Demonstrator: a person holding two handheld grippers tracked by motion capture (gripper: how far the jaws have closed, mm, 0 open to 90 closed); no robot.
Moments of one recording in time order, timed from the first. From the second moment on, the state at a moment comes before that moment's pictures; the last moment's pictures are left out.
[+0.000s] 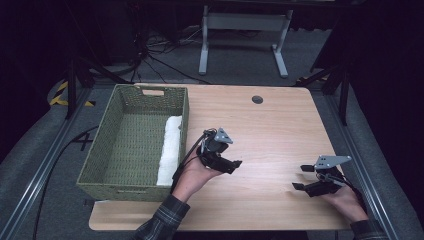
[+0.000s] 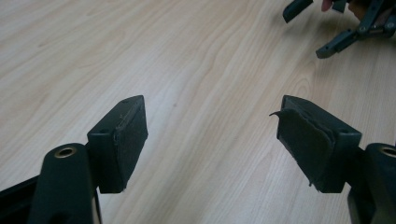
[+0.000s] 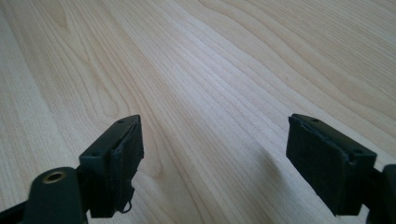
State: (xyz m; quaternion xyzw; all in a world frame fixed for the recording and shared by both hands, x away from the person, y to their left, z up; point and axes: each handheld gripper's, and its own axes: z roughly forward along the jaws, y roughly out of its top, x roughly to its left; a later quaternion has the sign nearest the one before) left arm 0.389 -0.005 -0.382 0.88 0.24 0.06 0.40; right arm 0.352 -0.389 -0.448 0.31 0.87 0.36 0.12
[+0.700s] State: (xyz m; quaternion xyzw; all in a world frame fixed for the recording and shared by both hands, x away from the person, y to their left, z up) left arm 0.367 -0.031 -0.441 0.91 0.21 0.05 0.36; right arm 0.352 -0.388 -0.452 0.31 0.88 0.35 0.11
